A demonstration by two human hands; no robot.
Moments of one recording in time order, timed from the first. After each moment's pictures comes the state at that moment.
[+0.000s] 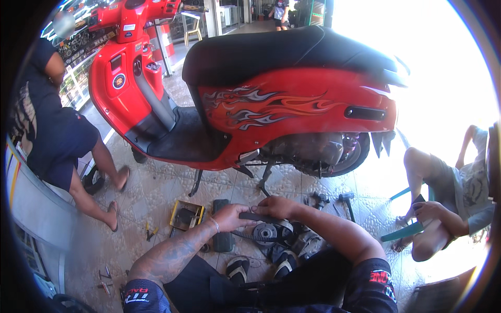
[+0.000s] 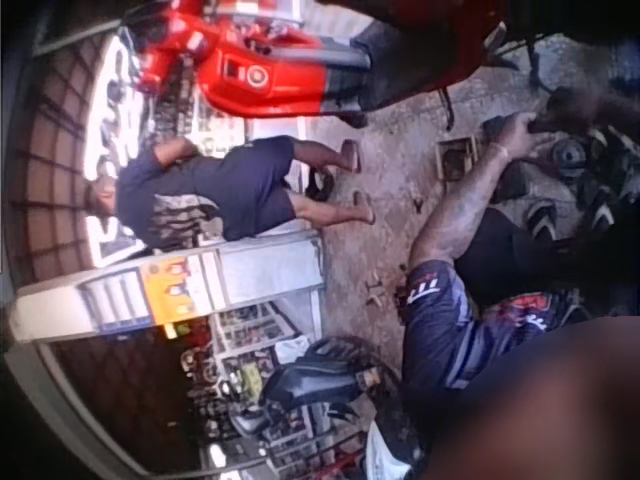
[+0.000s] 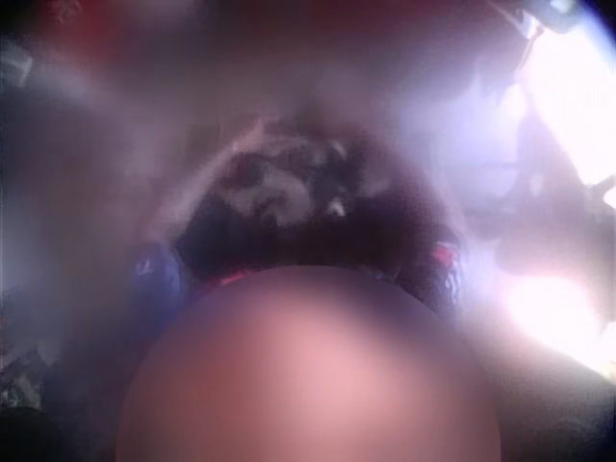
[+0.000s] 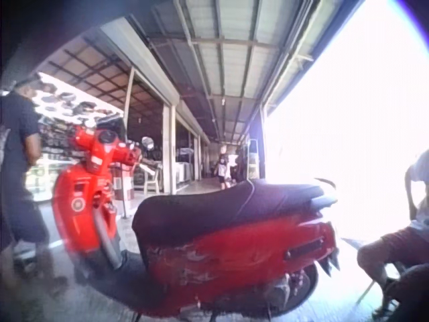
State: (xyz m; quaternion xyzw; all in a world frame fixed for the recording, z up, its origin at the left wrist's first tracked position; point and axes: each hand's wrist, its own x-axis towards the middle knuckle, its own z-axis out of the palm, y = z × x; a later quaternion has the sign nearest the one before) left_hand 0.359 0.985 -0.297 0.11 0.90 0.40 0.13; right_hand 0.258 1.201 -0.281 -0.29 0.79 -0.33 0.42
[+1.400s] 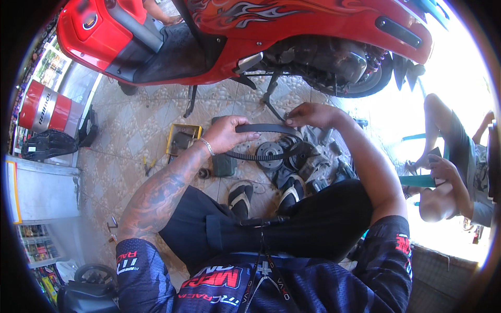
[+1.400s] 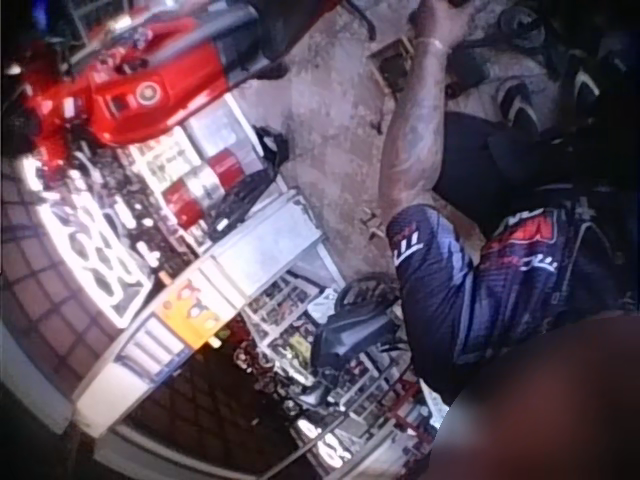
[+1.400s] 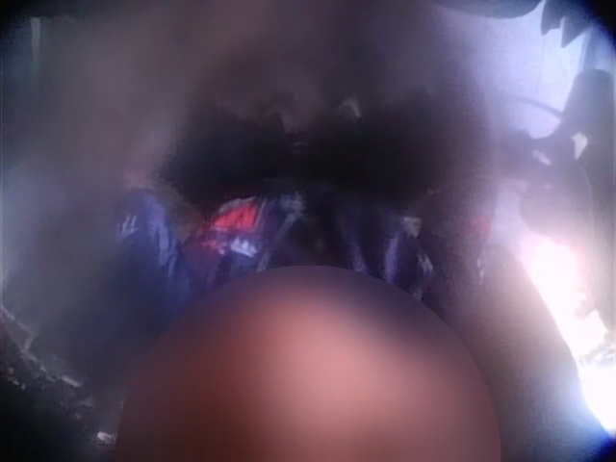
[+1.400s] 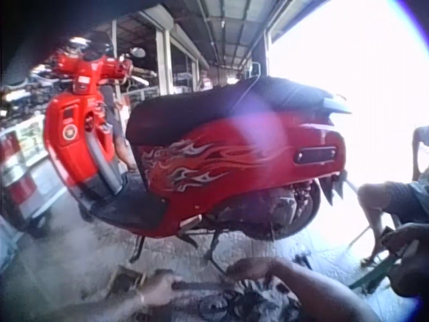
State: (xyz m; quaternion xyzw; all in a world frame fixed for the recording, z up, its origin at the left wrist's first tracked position) left_hand 0.354 0.985 -0.298 0.00 0.87 0.46 0.17; right_hand 0.198 1.261 -0.299 -0.35 0.79 -0.25 0.43
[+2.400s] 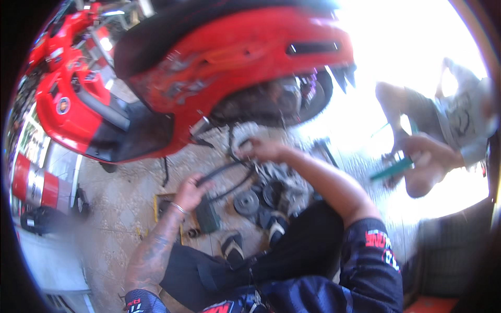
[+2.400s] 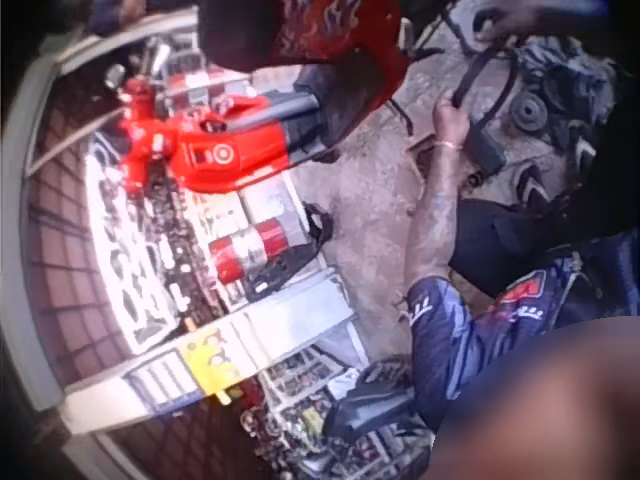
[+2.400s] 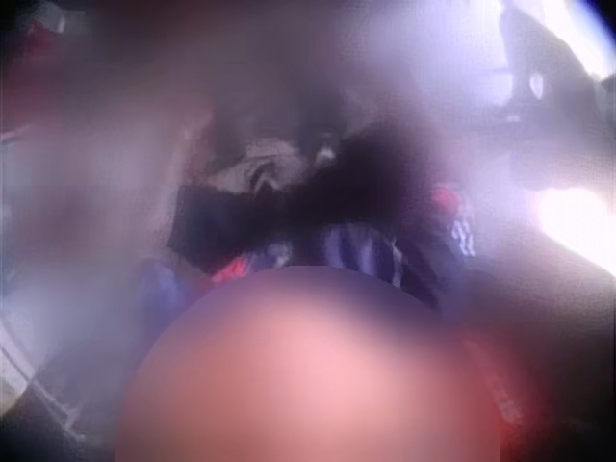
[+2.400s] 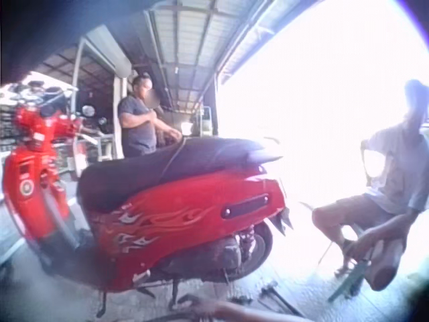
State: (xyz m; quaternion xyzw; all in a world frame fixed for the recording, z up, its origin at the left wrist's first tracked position) left_hand 0.344 0.973 -0.318 -0.02 0.84 0.53 0.10; right_hand 0.202 1.263 -0.302 -0.18 0.80 -0.46 0.35
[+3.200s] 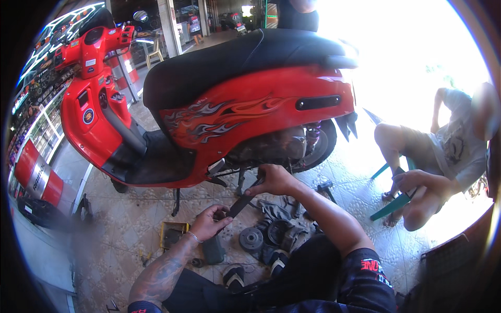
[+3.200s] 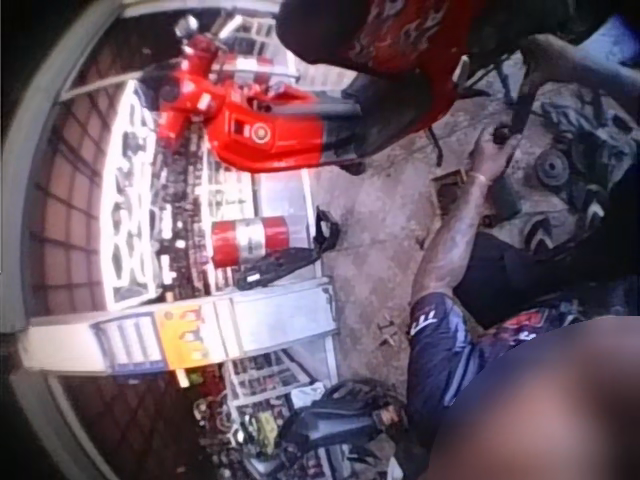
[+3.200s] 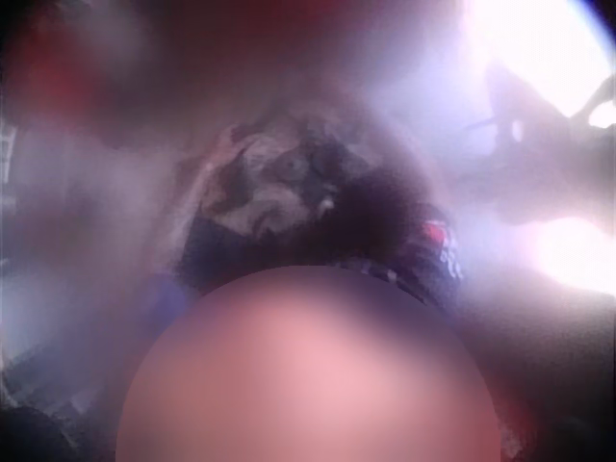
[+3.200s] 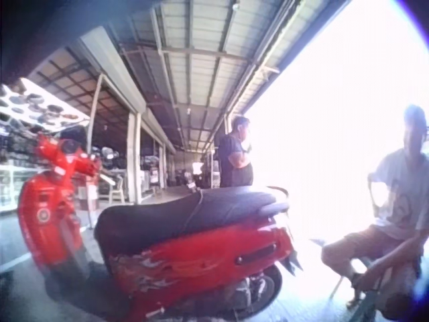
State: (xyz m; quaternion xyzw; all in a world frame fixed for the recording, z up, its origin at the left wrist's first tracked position) left_hand 0.356 0.986 -0.309 0.03 0.81 0.58 0.11; right_hand 0.234 1.266 -0.201 -0.27 0.90 -0.34 0.09
